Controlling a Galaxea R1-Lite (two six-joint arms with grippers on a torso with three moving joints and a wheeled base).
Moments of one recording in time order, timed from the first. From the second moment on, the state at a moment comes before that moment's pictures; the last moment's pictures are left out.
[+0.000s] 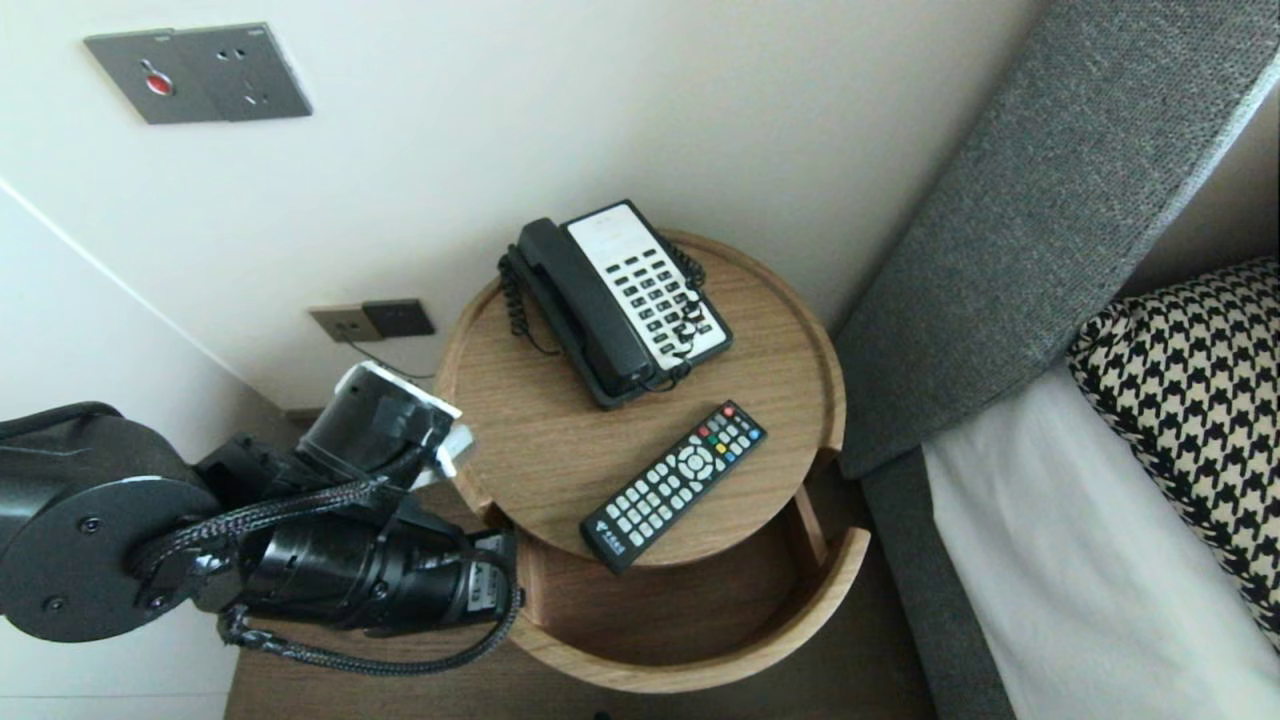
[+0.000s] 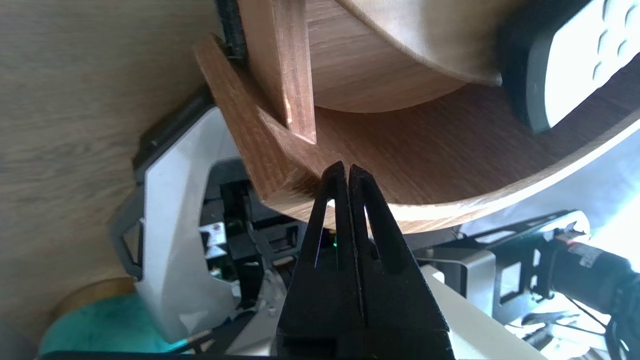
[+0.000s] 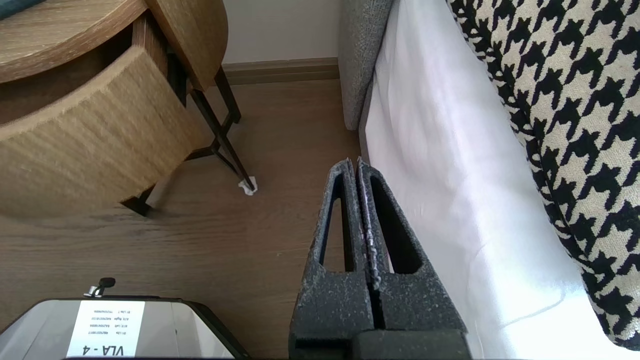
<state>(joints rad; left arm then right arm) -0.68 1.63 -0.90 0.17 -0.13 -0.64 0.01 0.00 0.00 0.00 0.00 0.00</state>
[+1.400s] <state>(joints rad) -0.84 1.56 -0.60 -0.01 -0.12 -0.68 0.01 0.00 0.00 0.00 0.00 0.00</state>
